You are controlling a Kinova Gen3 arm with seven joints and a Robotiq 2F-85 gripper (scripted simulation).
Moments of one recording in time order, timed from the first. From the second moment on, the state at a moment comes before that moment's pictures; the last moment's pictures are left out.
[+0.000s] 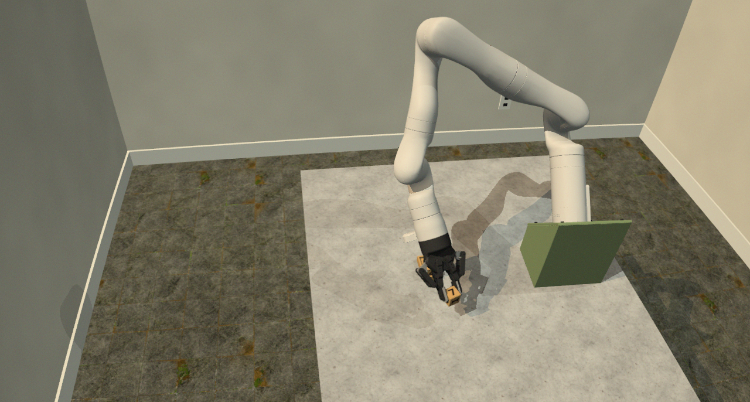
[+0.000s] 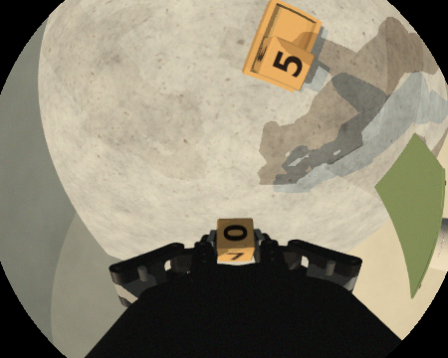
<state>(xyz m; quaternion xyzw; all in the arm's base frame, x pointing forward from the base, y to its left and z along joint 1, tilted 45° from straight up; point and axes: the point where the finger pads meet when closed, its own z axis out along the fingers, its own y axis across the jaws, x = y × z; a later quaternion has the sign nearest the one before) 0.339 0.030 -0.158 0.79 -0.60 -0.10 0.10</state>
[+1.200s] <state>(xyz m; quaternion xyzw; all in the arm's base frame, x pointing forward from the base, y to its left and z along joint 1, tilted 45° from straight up) 0.340 0.020 -0.168 0.79 -0.60 -0.10 0.10</state>
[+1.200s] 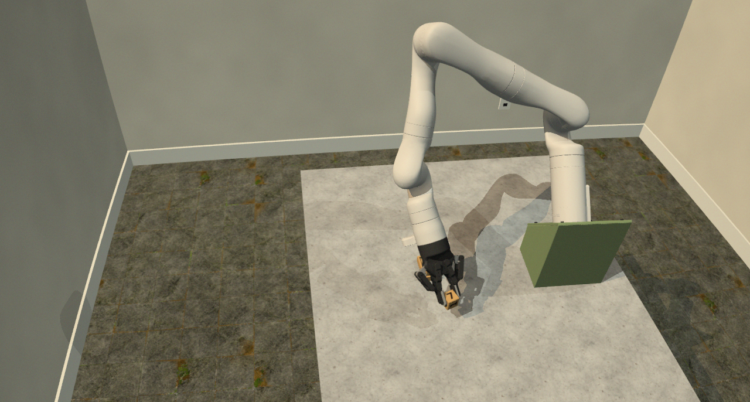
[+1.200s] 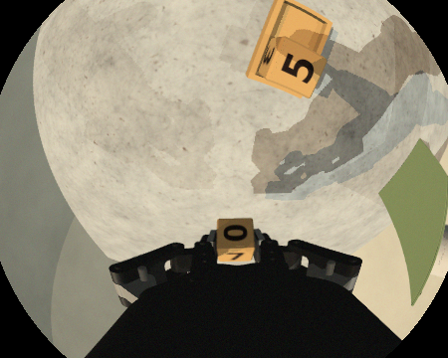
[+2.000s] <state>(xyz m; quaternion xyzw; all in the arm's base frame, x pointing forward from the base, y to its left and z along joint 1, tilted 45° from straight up) 0.340 -0.006 -0.194 0.79 -0.60 -0.10 0.10</state>
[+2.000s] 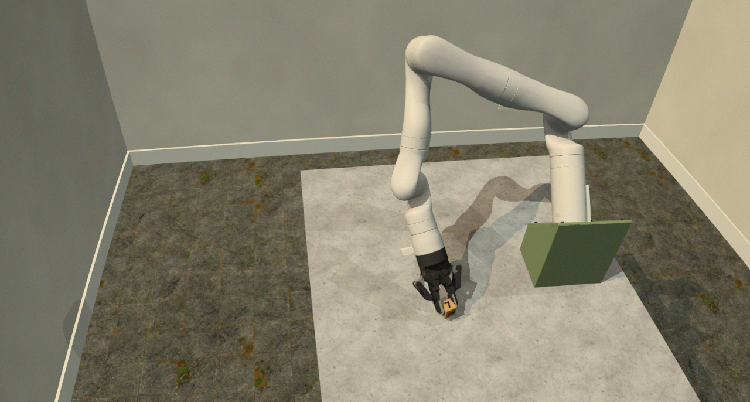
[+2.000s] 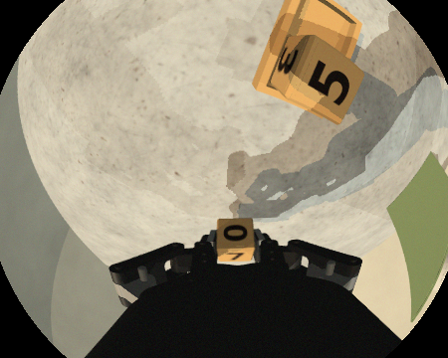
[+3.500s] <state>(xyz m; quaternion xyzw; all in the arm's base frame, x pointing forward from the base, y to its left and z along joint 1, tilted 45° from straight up) 0.338 -0.016 -0.204 0.79 -0.60 -0.11 0.10</state>
